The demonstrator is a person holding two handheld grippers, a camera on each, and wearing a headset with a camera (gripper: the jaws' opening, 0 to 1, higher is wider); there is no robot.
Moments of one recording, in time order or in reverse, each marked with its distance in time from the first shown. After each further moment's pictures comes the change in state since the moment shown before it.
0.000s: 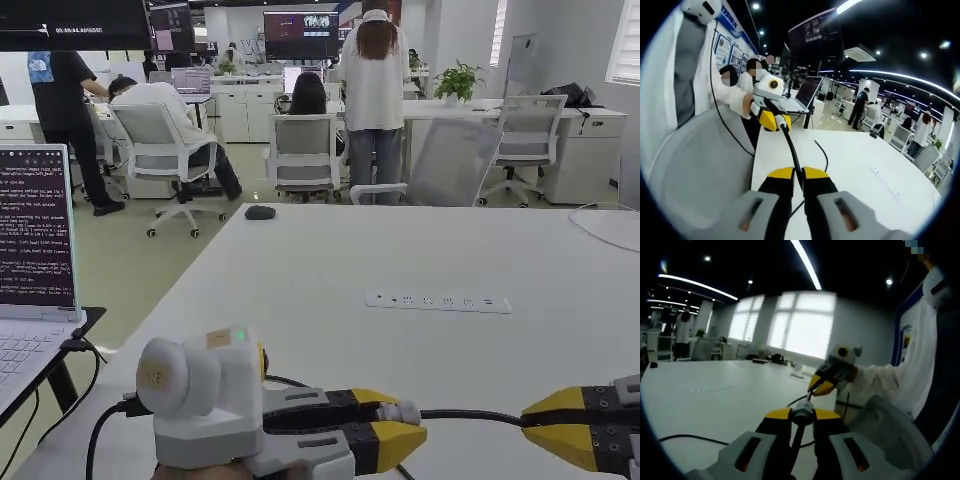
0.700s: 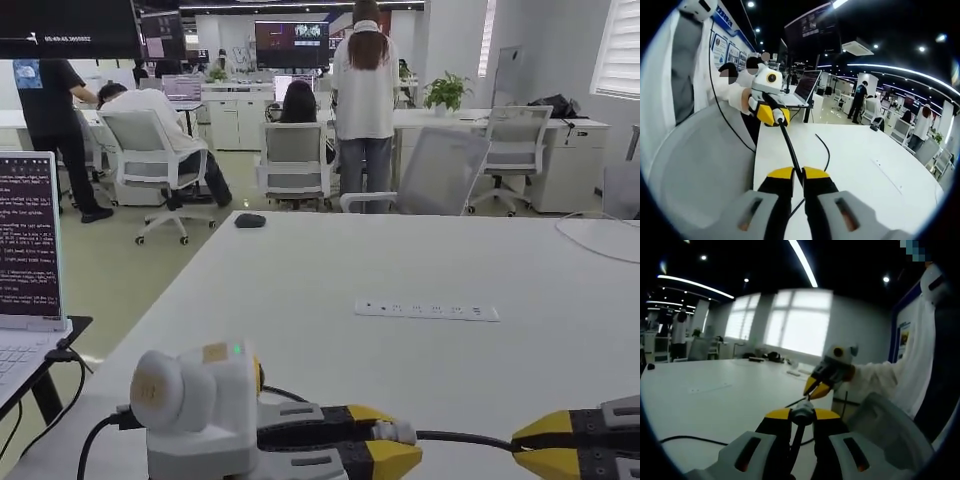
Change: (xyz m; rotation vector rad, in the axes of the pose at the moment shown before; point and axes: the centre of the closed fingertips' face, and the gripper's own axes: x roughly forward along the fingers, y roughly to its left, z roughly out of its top) left arm 0.004 -0.007 -0.005 0.015 0.022 -0.030; right arm 0.003 0.004 -0.015 0.030 0.049 -0.004
